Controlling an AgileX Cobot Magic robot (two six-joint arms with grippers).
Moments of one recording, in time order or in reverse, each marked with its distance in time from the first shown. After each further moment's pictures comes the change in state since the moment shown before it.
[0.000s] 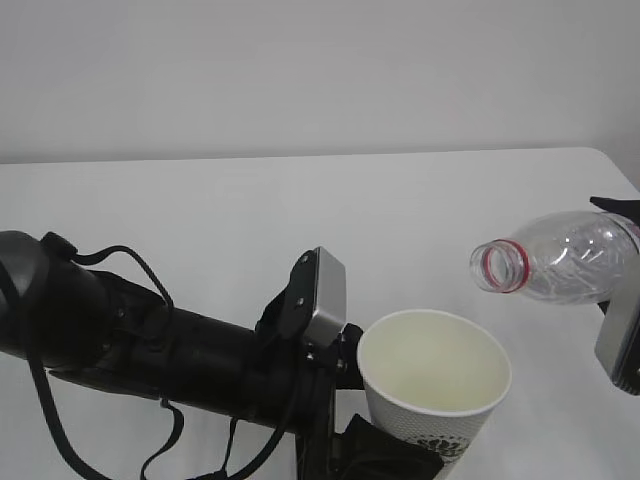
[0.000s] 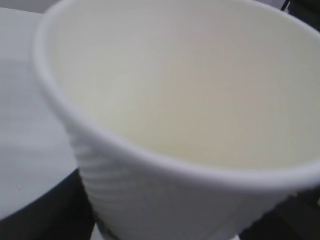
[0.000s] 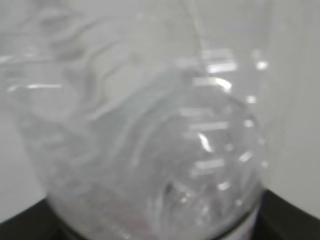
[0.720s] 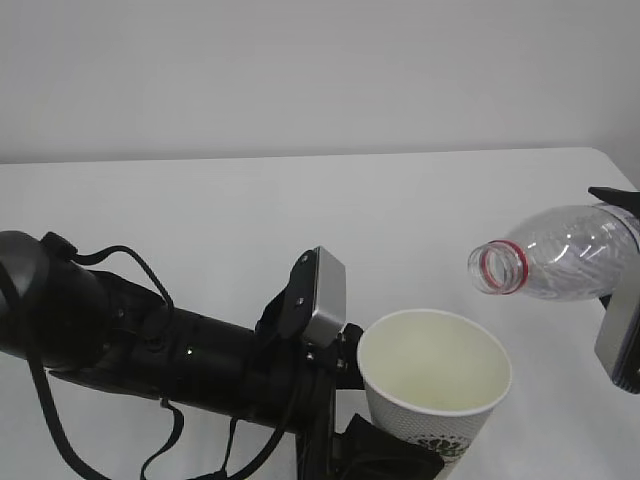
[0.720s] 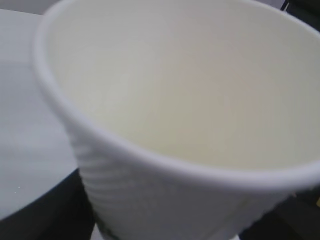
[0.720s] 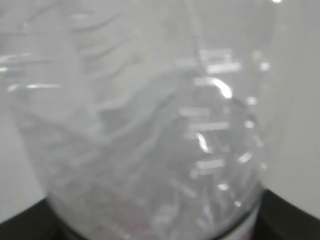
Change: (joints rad) left arm 0.000 0.000 0.000 0.000 -0.003 0.000; right arm 0.000 0.000 0.000 0.000 -0.041 -0.041
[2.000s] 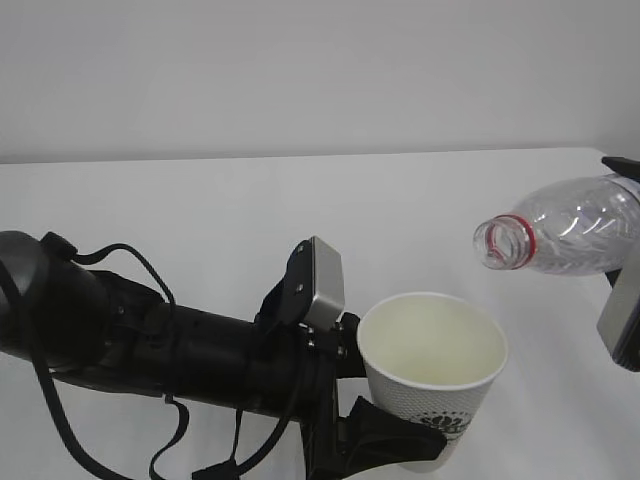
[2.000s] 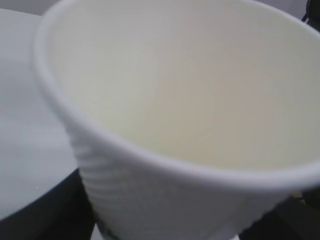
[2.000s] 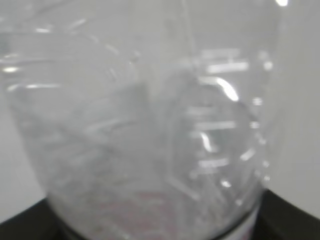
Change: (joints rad) left arm 0.000 0.000 0.000 -0.066 0.004 0.000; right arm 0.000 0.000 0.000 0.075 -0.101 -0.072
